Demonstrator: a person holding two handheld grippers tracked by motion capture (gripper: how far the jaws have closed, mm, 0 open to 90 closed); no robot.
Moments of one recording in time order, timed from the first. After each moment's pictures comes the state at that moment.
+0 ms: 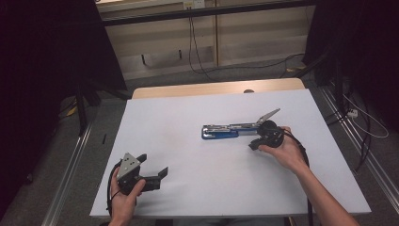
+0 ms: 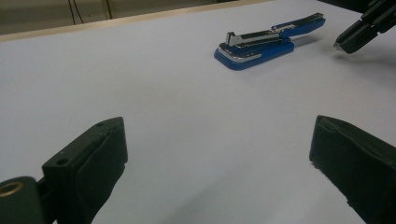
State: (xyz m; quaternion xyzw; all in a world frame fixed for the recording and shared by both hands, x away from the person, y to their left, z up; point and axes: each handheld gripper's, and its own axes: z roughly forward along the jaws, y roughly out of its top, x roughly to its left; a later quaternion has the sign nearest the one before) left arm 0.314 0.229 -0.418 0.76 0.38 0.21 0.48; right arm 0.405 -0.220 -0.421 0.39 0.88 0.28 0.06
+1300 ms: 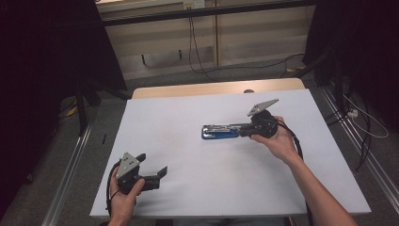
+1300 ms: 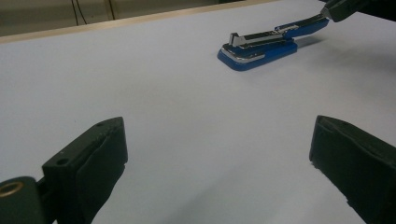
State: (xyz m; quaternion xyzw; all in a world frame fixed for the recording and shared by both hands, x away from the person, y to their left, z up) left arm 0.314 0.230 -0.418 0.76 0.38 0.21 0.48; right arm 0.423 -0.202 -0.395 0.34 0.86 0.38 0.10
